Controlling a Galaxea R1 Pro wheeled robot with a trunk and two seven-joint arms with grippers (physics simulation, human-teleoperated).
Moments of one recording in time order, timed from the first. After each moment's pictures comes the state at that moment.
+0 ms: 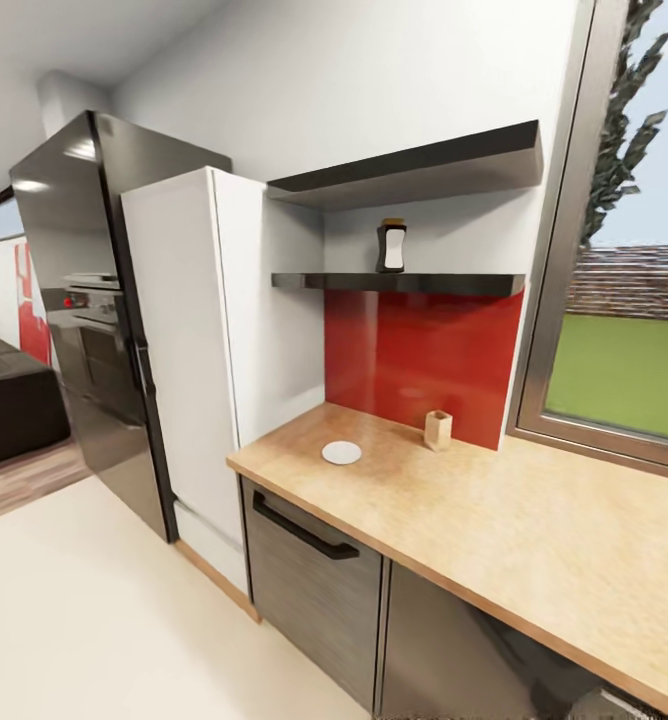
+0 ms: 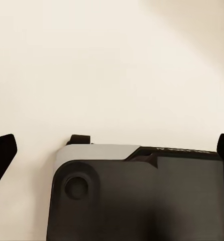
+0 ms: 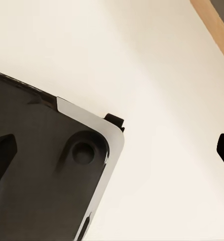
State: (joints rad) left arm 0.01 -0.05 0.02 -0.27 0.07 -0.09 0.01; right arm -0.14 -0.23 -0.13 0.05 0.42 -0.28 0.41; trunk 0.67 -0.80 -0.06
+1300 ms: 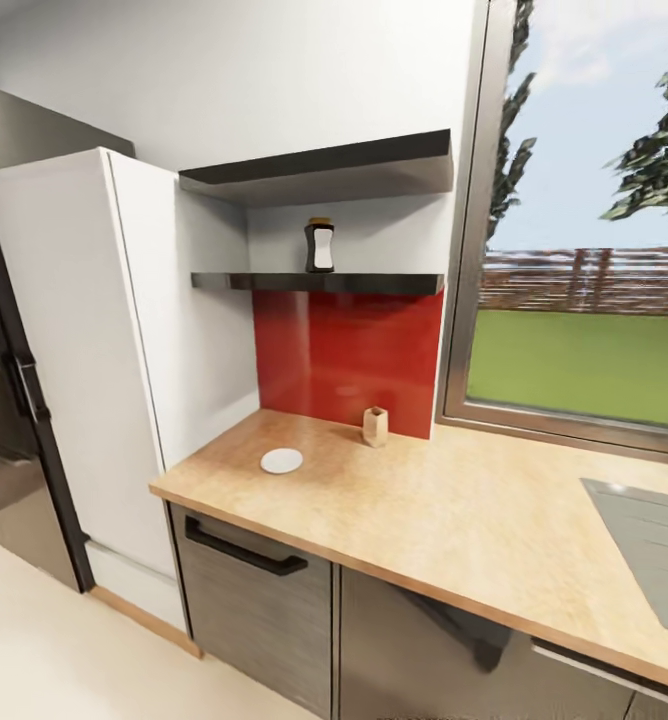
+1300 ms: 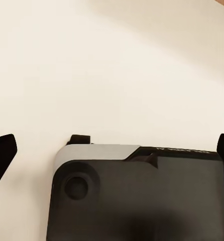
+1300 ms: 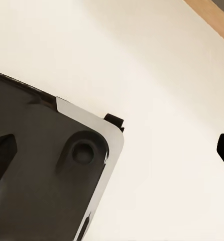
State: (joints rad) left arm 0.01 -0.05 0.02 -0.27 0.07 -0.09 0.01; right arm -0.14 -0.23 -0.13 0.05 0.42 -0.28 0.41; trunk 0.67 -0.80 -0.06
